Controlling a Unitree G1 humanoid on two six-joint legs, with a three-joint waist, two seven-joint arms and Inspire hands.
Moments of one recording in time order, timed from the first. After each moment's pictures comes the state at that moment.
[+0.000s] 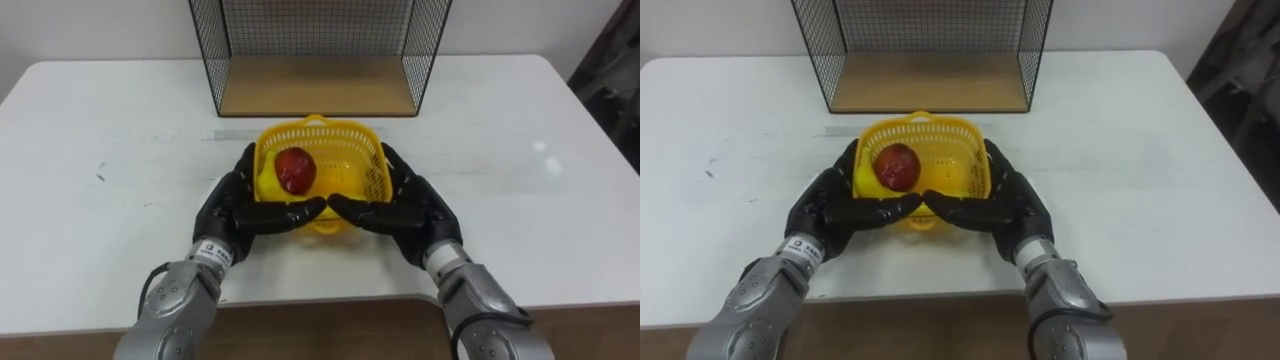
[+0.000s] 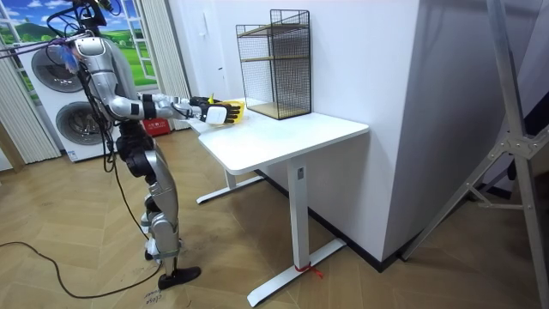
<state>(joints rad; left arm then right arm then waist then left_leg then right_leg) -0.04 0.13 -0.14 0.18 -0.50 0.12 -0.05 -0.03 -0.17 0.18 0.20 0.57 0.09 0.06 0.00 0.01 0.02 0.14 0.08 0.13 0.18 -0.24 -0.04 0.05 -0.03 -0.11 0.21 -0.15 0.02</state>
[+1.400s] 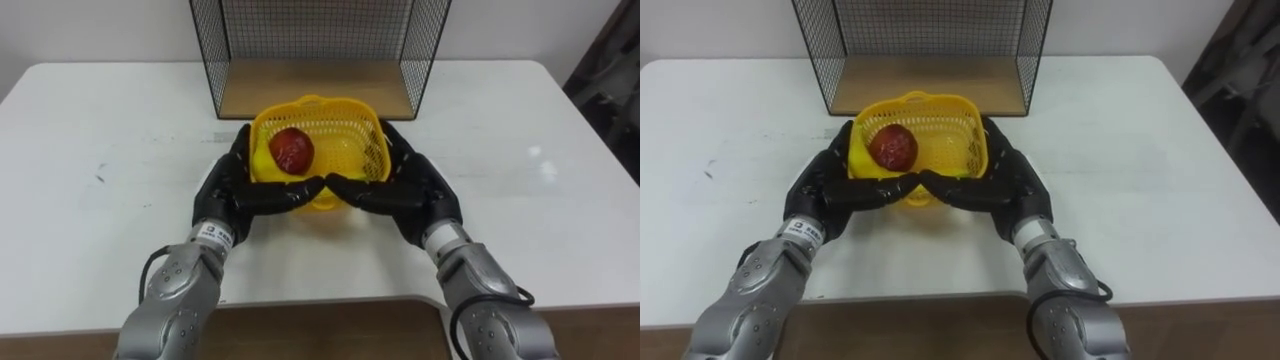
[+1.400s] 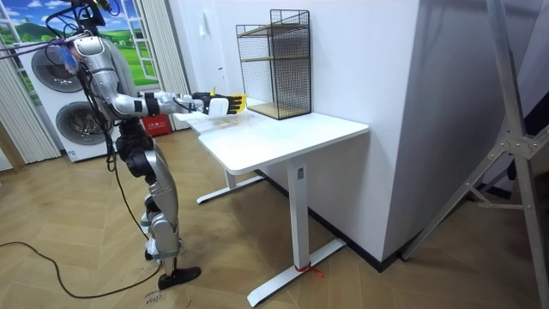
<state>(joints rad) -0.10 0.12 -0.13 0.16 -0.49 0.12 0.02 -0.09 -0.16 0.17 0.18 0.57 0.08 0.05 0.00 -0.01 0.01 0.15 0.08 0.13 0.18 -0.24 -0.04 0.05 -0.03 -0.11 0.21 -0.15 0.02</state>
